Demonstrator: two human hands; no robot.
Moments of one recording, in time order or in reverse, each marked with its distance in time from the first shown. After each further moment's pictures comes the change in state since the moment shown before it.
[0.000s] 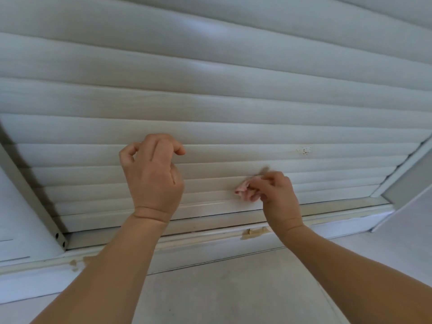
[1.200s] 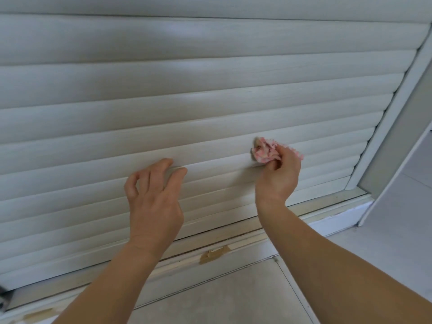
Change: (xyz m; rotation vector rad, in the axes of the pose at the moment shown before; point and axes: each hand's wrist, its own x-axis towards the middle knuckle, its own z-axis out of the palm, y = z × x) left_hand -0.018 0.092 0.079 0.290 -0.266 0.225; right_hand 0.062 0.067 -0.067 0.429 0.743 0.633
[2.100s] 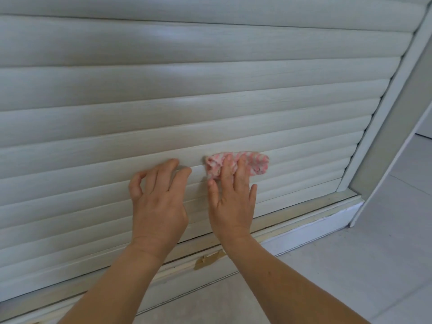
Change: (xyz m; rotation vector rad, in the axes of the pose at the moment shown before) left_hand 0.009 0.012 0.000 -0.030 -0.046 0.031; right_hand -0.073 0.000 0.002 -0.541 -0.558 -0.314
